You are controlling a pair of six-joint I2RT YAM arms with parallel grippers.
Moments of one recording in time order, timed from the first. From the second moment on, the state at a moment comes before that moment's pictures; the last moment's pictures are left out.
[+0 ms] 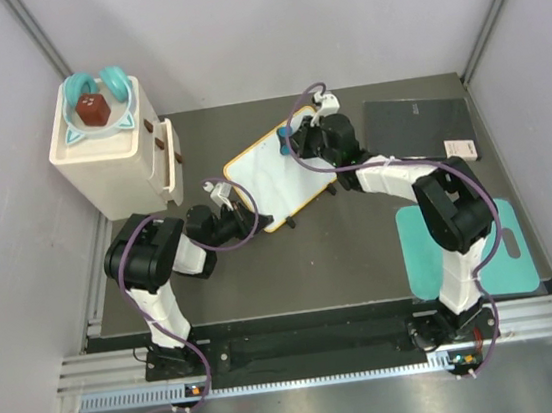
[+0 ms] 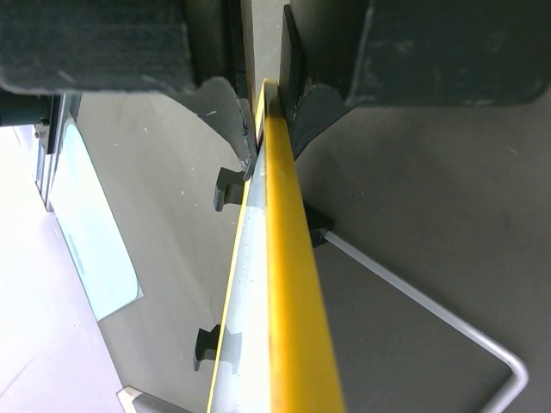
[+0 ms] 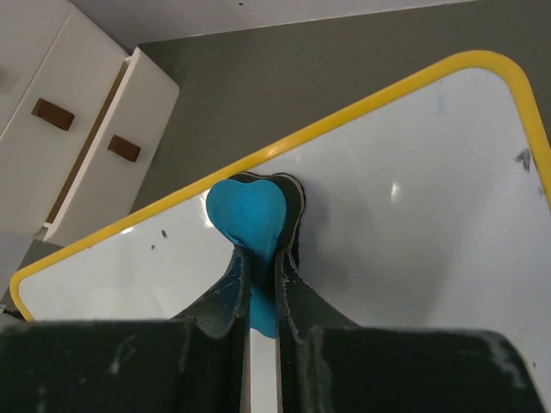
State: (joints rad) left arm -0.28 1.87 0.45 1.15 0.65 -0.65; right arm 0.53 1.89 1.21 0.47 -0.03 0.48
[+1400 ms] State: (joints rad) left arm -0.29 1.87 0.45 1.14 0.65 -0.64; right arm 0.52 1.95 1.32 0.52 0.05 0.42
